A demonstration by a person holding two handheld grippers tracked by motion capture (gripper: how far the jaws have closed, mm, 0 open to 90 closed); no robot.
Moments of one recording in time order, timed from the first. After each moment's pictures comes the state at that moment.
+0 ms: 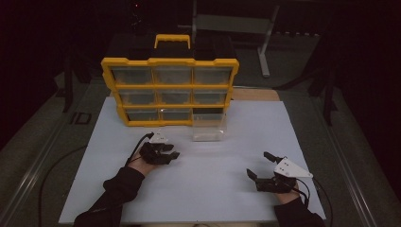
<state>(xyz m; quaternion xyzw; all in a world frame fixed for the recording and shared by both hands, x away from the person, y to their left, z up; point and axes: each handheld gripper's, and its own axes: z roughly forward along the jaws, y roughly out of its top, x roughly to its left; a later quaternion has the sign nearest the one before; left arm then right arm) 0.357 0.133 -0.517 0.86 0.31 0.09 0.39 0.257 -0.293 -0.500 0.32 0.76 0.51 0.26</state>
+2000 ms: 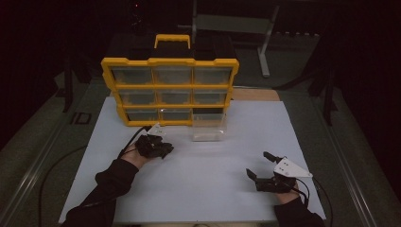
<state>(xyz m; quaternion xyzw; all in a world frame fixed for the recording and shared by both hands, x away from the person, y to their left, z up) 0.365 0.142 -0.483 0.89 0.29 0.07 0.35 0.257 -0.292 -0.499 0.32 0.76 0.51 0.26</state>
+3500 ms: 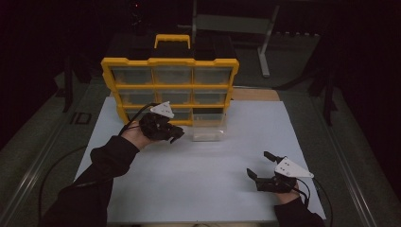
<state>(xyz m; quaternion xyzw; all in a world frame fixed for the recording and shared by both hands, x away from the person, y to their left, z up) 0.377 0.116 -0.384 0.91 0.18 0.05 0.38 0.257 -0.293 -0.498 0.32 0.75 0.51 0.26</state>
